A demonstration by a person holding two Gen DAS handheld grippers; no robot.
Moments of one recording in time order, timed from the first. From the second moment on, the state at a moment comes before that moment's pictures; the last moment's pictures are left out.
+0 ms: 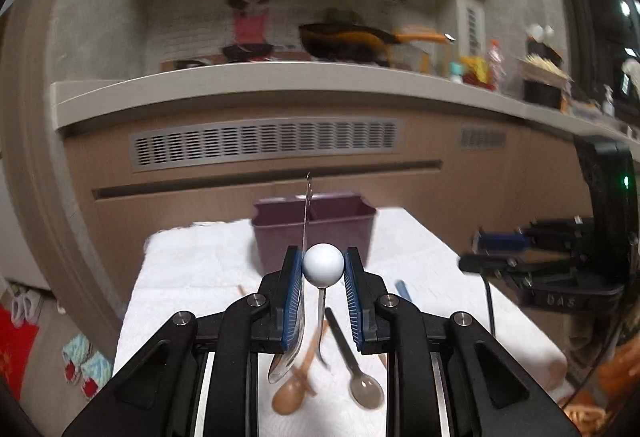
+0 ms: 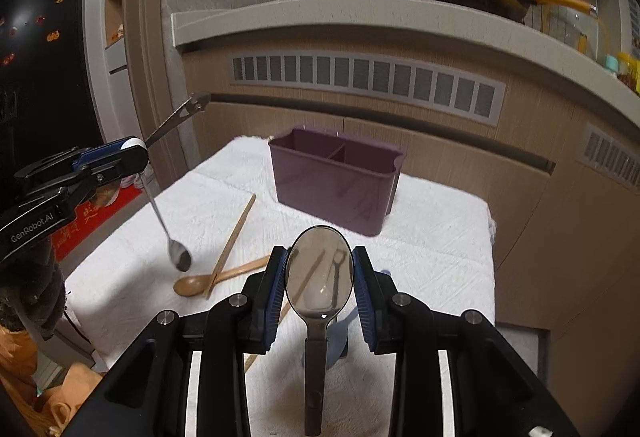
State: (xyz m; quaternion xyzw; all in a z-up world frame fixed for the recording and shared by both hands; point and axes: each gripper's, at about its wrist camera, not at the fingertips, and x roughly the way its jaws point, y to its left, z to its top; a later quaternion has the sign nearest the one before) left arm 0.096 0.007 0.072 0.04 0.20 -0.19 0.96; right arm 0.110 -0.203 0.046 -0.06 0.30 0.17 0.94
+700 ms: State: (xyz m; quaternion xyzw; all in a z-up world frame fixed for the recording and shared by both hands) left arm 0.115 0.004 -0.011 -0.02 0.30 -0.19 0.94; right arm 0.101 -0.198 0.032 -0.07 0.31 0.17 0.93
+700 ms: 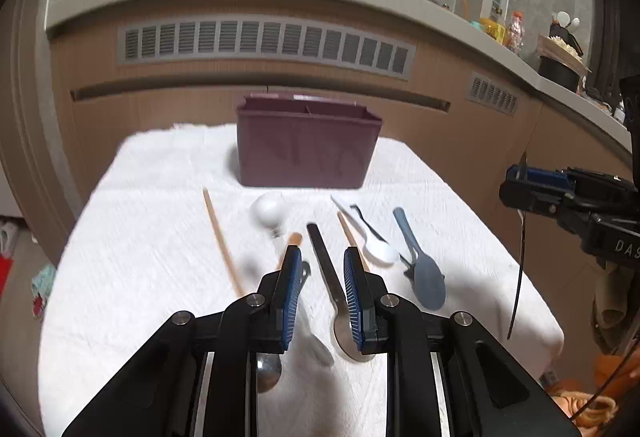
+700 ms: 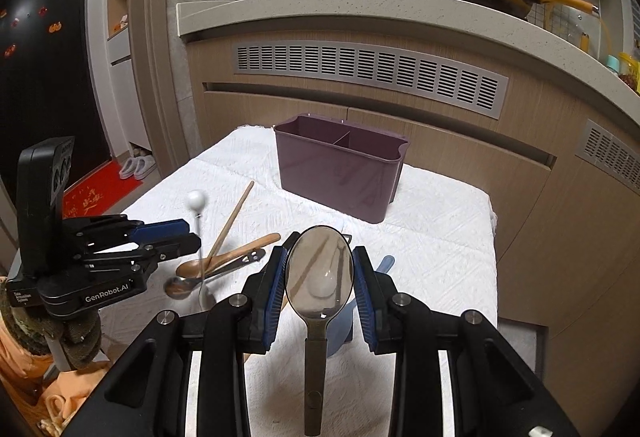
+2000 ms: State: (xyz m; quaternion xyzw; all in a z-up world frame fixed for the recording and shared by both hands) left arm 0.119 0.004 0.052 0.01 0.23 -0.13 0.97; right arm 0.099 -0.202 0.051 -0.05 0.28 0.17 0.94
